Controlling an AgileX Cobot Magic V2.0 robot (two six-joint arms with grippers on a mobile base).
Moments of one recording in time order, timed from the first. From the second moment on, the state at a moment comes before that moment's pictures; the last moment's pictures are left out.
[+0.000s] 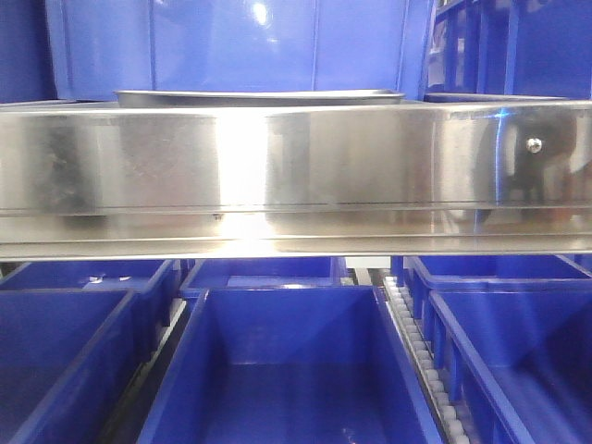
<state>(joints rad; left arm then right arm) -0.61 0.18 -0.67 0.45 0.52 -0.40 -0.08 0.01 0.00 0.14 0.08 -0.08</state>
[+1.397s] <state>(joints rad) -0.61 0.18 -0.67 0.45 0.52 -0.40 -0.08 0.01 0.00 0.11 0.07 -0.04</state>
